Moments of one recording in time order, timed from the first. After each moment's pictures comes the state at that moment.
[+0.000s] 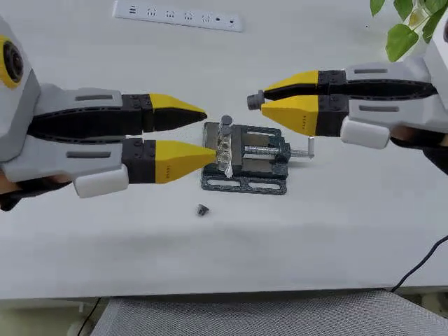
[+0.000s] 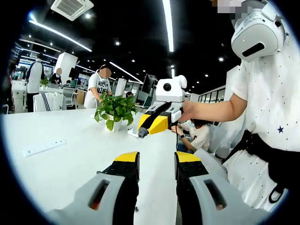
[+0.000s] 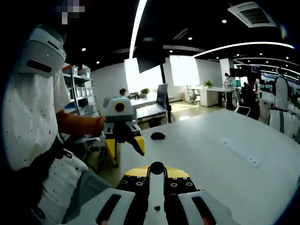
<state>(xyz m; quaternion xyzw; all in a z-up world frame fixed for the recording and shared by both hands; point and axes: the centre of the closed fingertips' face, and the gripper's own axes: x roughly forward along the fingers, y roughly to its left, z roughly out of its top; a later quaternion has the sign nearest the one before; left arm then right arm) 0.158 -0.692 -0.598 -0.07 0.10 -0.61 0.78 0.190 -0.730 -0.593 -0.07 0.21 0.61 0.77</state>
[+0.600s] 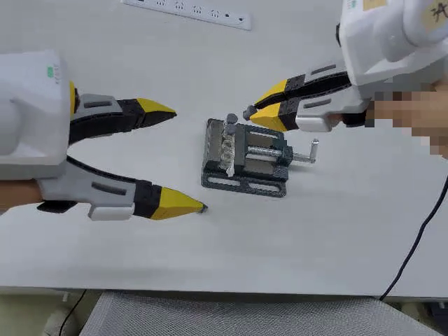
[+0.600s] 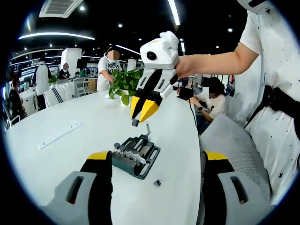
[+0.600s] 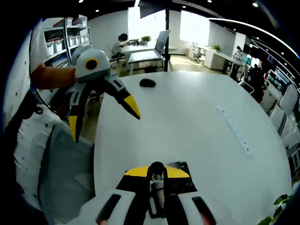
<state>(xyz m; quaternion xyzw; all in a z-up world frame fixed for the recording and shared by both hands) 0.172 -0.678 -0.678 0.04 0.16 -0.56 0.81 0.240 -0.732 -0.691 -0.29 0.34 0.57 0.69</state>
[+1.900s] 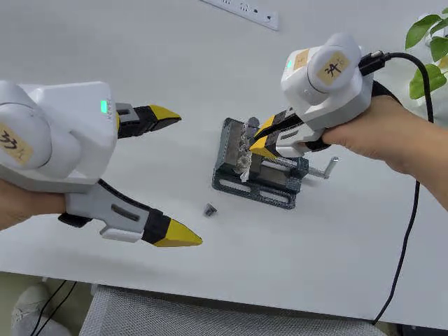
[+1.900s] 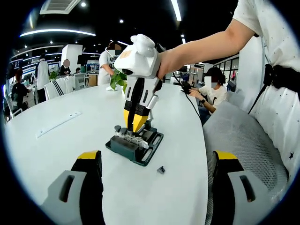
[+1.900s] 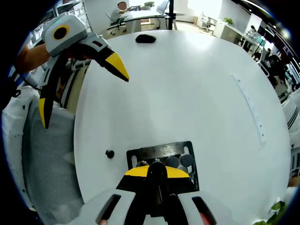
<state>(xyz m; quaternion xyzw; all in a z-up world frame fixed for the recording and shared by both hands) 0.173 -0.666 -0.721 0.04 0.17 -0.56 0.81 0.260 -0.736 -0.780 -0.37 0.44 0.53 0.62</state>
